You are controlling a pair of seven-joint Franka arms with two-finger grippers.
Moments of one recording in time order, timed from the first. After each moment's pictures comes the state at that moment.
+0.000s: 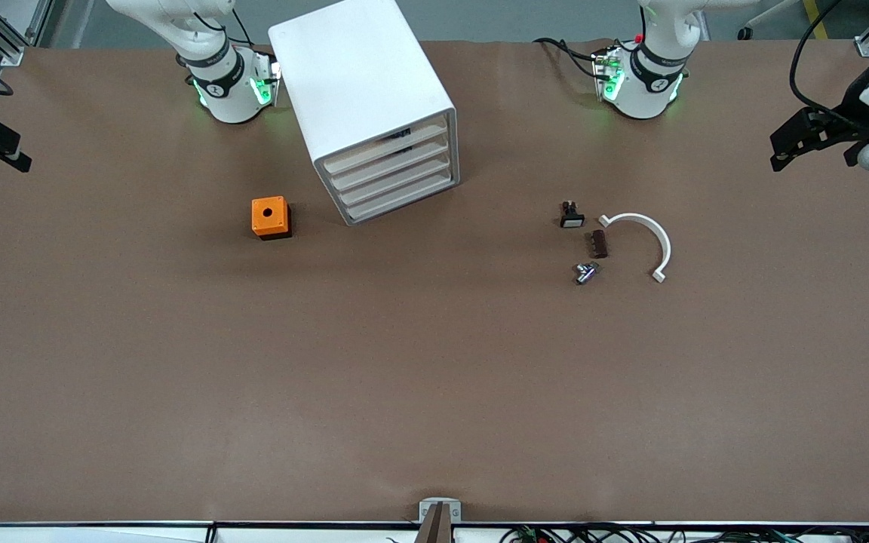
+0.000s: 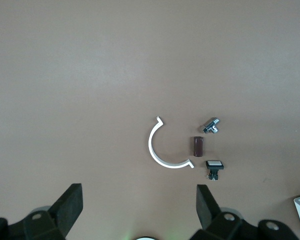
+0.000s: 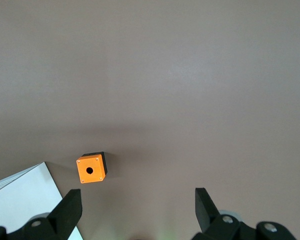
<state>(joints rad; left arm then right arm) 0.01 -0.11 -0.10 -1.61 0.05 1.51 -0.12 -0.03 -0.10 -0.08 -1.59 0.02 1.48 -0.11</state>
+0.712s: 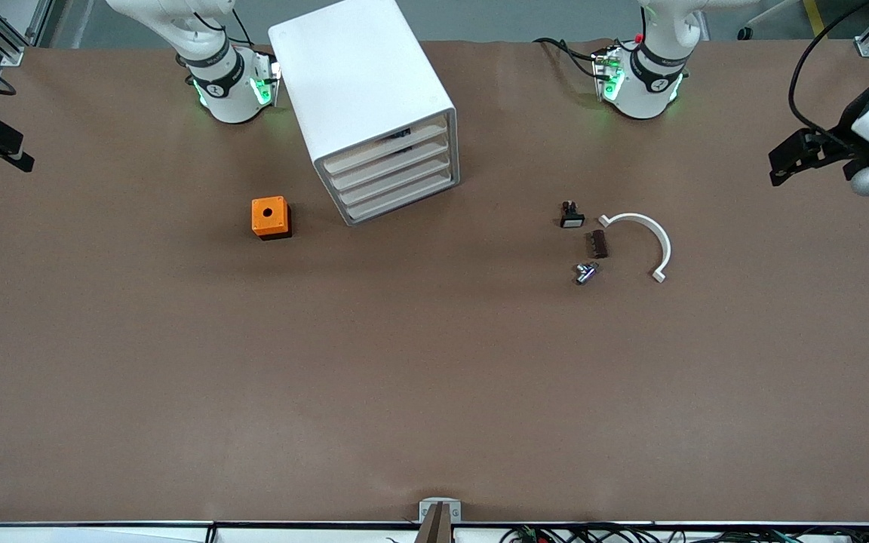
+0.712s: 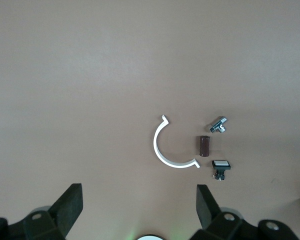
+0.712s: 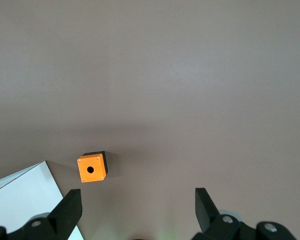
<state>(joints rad) 0.01 -0.03 -0.10 -1.58 0.07 1.49 -0.13 -0.03 -0.10 -0.08 -1.59 0.02 1.48 -0.11</state>
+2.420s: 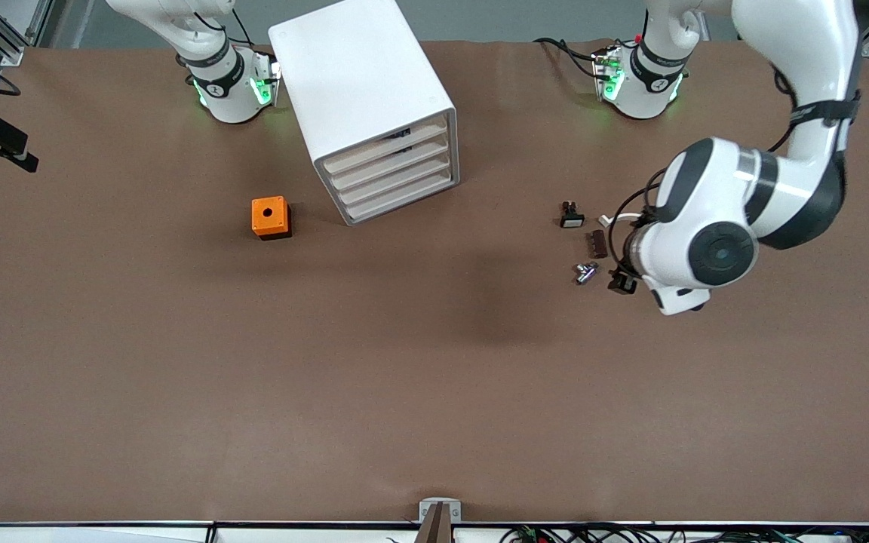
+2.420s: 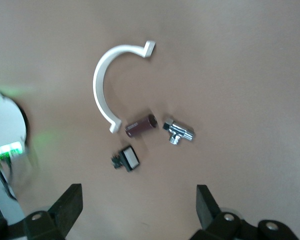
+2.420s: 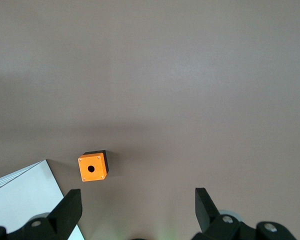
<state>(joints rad) -0.22 0.45 -0.15 -1.53 -0.02 1.56 -1.59 -0.02 -0.10 -0.08 -1.60 0.02 1.48 -0.11</state>
